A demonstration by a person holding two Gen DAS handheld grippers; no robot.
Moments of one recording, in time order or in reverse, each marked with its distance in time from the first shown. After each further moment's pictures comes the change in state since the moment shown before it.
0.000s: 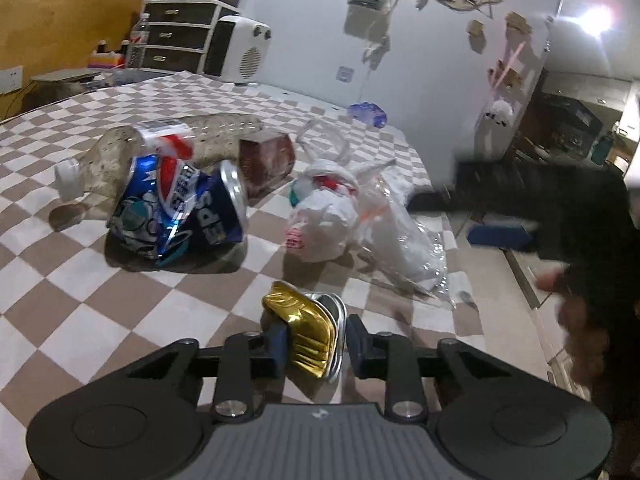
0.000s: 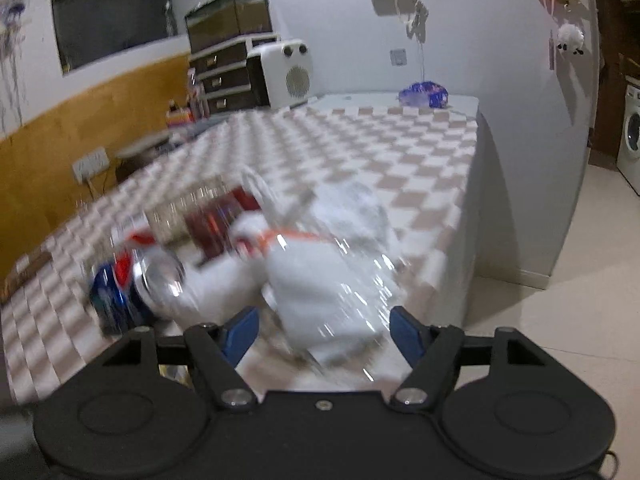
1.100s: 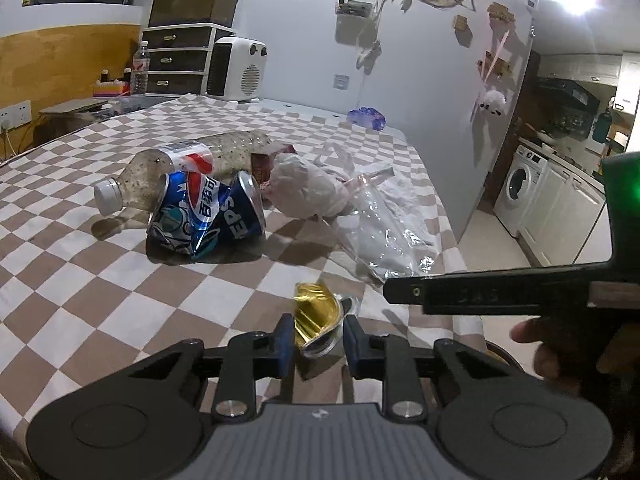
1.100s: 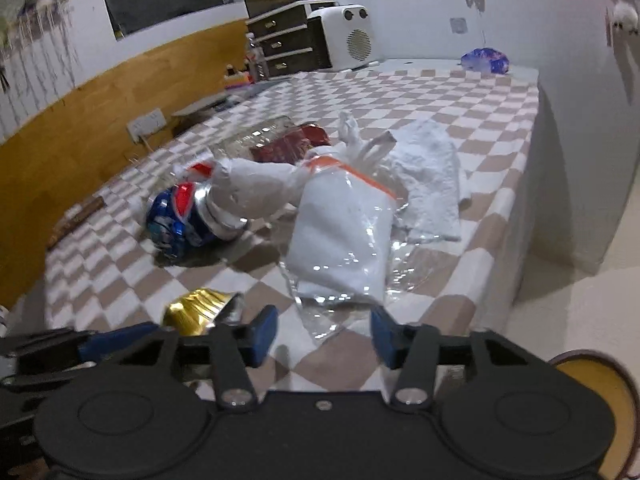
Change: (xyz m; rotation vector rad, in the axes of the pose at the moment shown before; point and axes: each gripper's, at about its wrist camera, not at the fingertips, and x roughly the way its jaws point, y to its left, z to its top) left arm -0.043 -0.010 -0.017 0.093 -0.025 0.057; right arm -0.001 0.010 -0.044 -0.091 0.109 0.146
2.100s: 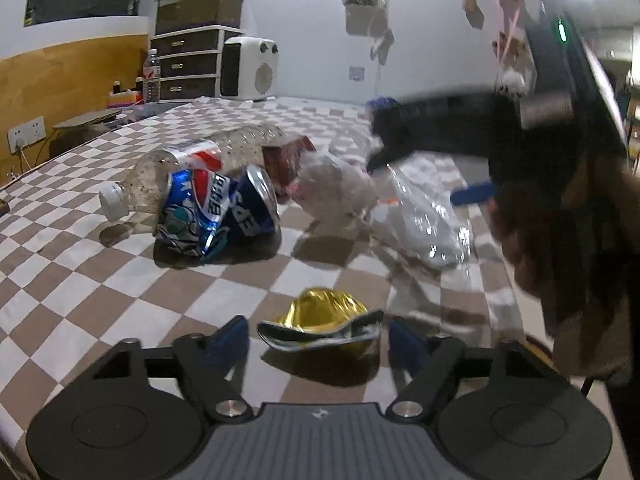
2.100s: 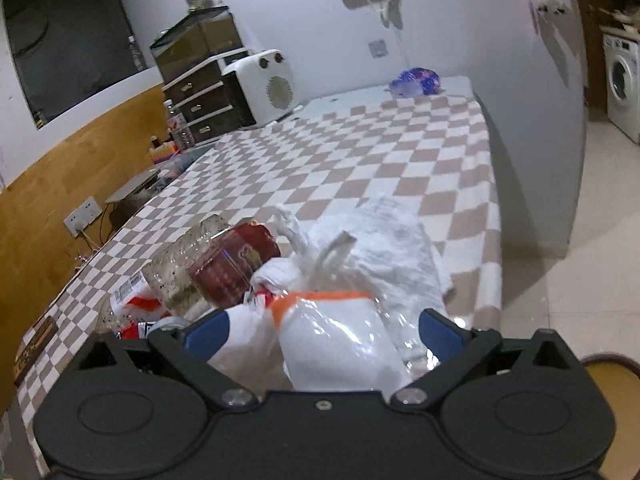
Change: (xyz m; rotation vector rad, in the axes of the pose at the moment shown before) left arm 0.021 -0.005 -0.001 0.042 -0.004 0.102; right arm 0.040 -0.009 0.068 0.235 -0.130 -0.121
